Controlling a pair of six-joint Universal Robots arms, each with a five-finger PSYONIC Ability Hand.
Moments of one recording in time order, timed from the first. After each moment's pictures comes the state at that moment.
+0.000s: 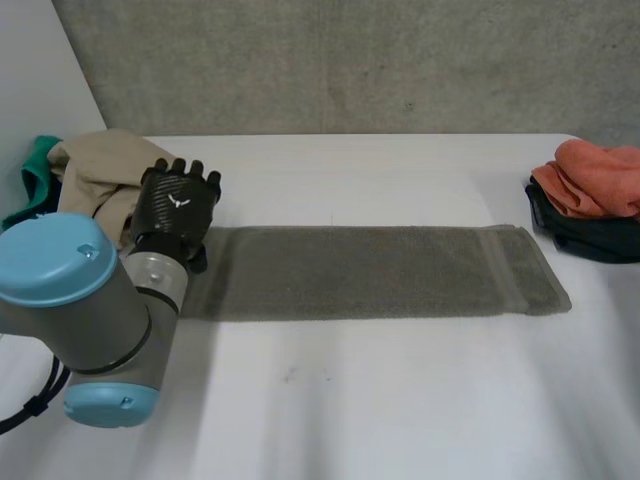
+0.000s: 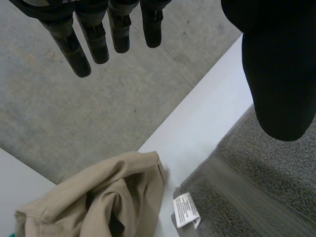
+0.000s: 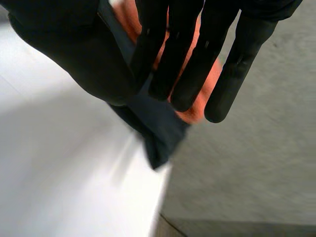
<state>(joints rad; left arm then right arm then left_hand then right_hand) 4.22 -1.92 -1.69 3.60 -1.78 3.68 1.33 -1.18 1.65 -0.20 1.37 2.30 0.20 0.20 0.21 0.20 0.05 1.08 1.11 1.12 1.12 0.95</state>
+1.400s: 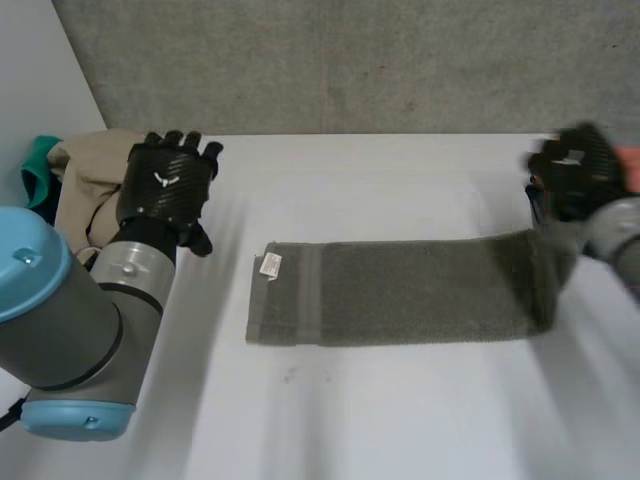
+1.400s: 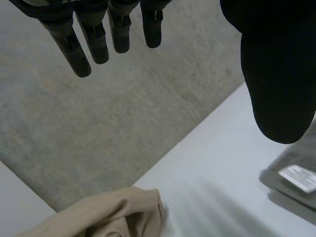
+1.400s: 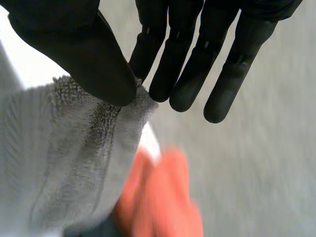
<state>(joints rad) 4.21 -1.78 -1.74 3.59 -1.73 3.56 1.60 -1.24 1.59 -0.31 1.26 2.30 0.20 0.20 0.21 0.20 0.05 1.09 1.18 1.19 1.20 0.99</state>
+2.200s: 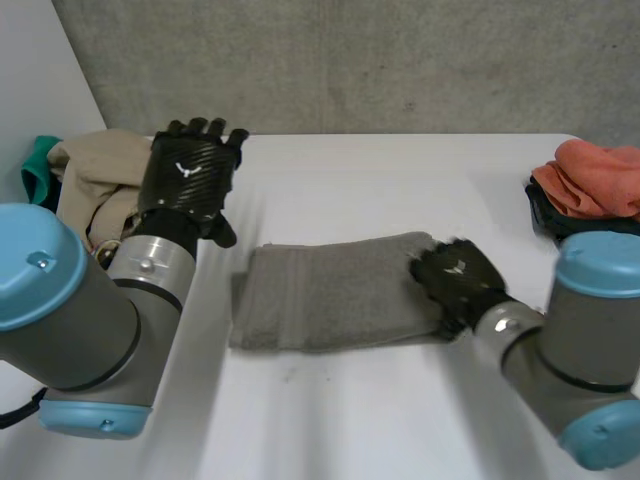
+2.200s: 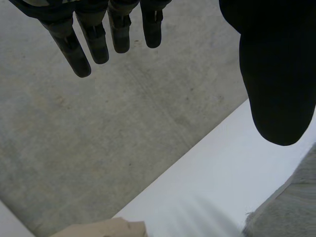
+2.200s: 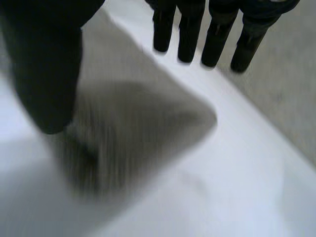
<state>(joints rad) 4.15 -1.79 -1.70 3.60 -1.72 3.51 1.98 -1.15 1.74 -0.23 1.42 2.63 0.20 0.20 0.21 0.20 0.05 0.43 0.43 0.43 0.43 0.26</state>
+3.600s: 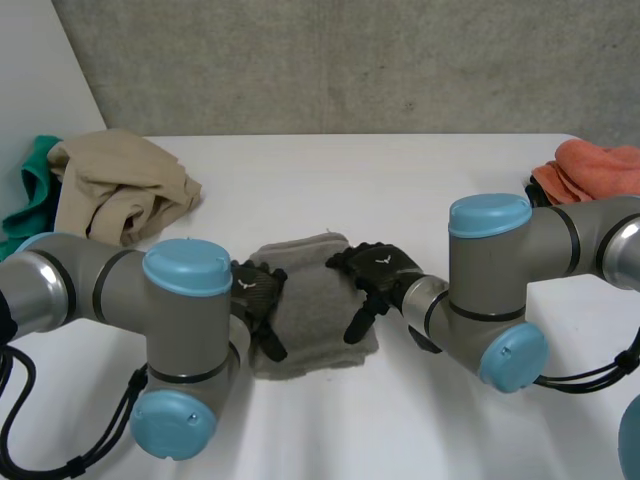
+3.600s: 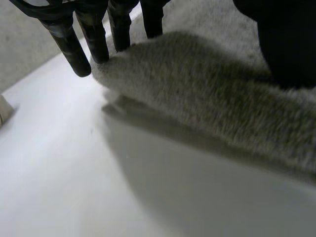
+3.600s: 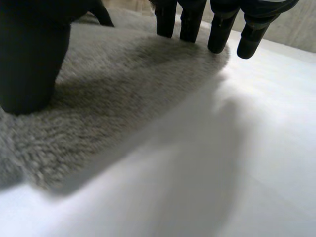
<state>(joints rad) 4.06 -2.23 -1.45 3.21 -1.80 3.38 2.13 -0.77 1.17 0.08 1.33 3.01 0.19 0.20 0.21 0.20 0.05 0.24 0.23 0.22 0.22 0.05</state>
